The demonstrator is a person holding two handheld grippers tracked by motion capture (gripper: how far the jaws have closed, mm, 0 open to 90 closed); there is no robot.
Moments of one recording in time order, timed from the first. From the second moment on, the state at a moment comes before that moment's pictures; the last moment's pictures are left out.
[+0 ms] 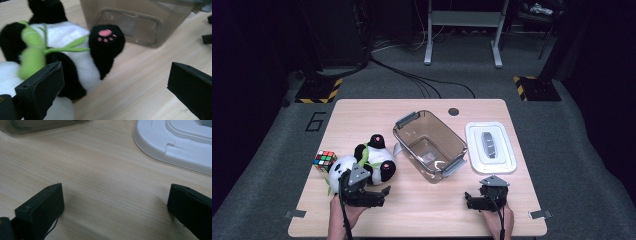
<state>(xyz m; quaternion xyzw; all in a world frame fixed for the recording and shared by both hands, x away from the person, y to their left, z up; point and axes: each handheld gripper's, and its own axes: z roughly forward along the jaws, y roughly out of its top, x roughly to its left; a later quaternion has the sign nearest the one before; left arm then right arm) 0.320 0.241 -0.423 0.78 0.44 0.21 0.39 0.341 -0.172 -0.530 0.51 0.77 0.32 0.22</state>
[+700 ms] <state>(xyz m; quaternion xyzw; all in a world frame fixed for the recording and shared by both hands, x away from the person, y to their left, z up) 0.359 0.266 -0.400 0.74 0.49 0.22 0.39 0.341 -0.172 -0.530 0.51 0.77 0.32 0.22</state>
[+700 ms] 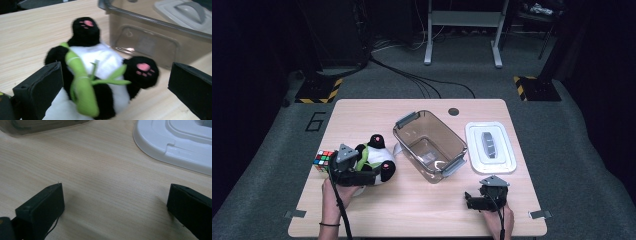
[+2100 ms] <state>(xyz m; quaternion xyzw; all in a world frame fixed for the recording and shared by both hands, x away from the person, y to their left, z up) 0.348 0.279 -0.418 0.76 0.45 0.21 0.41 0.340 -0.172 -0.530 0.51 0.77 0.32 0.22</state>
